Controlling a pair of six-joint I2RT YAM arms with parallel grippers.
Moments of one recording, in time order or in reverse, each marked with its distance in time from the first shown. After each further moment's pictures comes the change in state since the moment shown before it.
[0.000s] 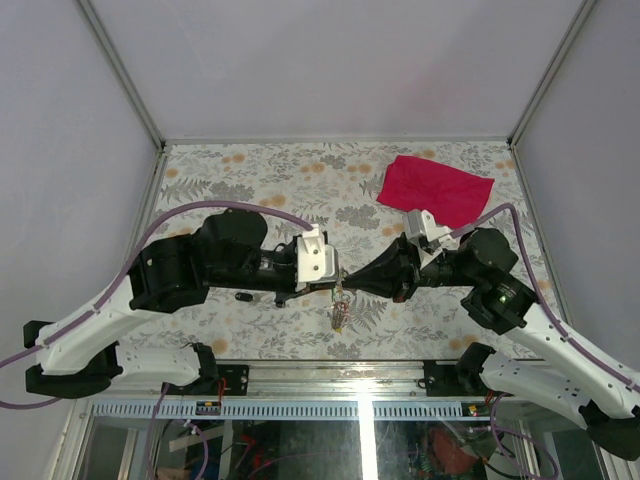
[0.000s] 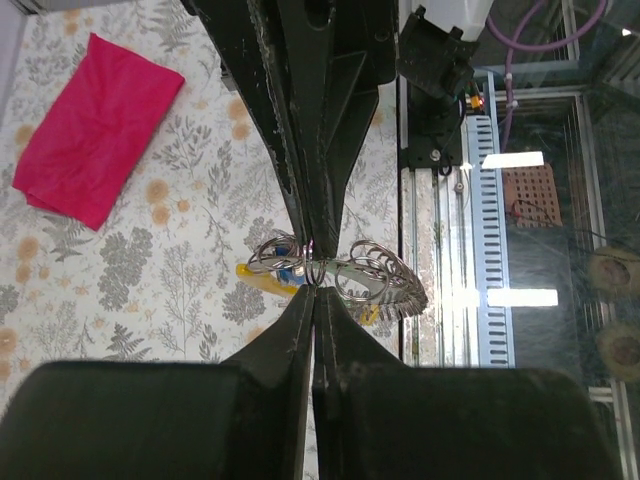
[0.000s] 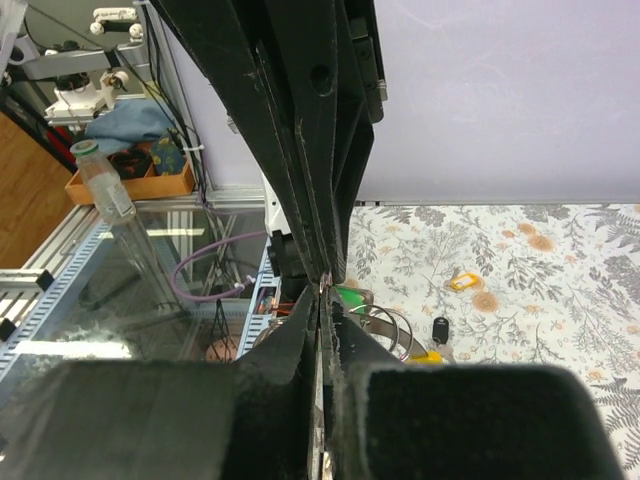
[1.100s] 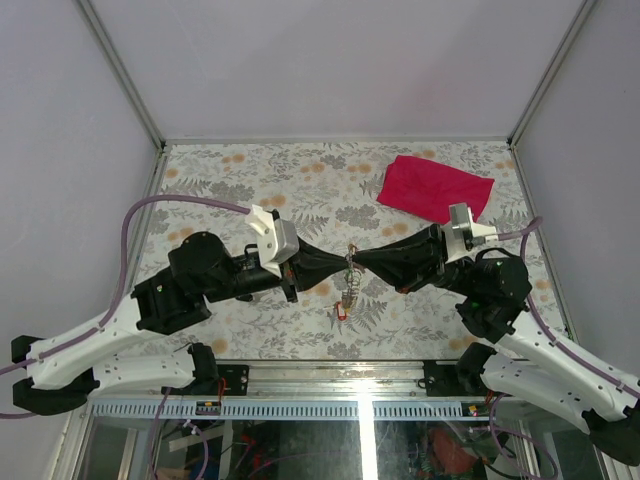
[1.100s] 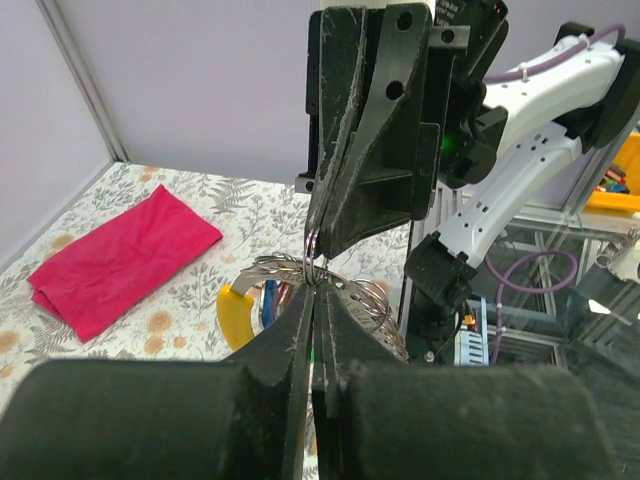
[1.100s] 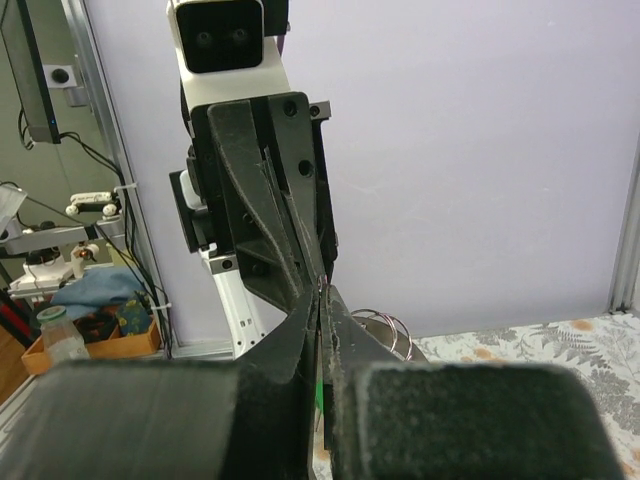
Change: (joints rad) left arm 0.000 -0.245 -0.455 0.739 -0.091 -0.303; right arm 0.000 -0.054 -0.195 0.560 0.256 0.255
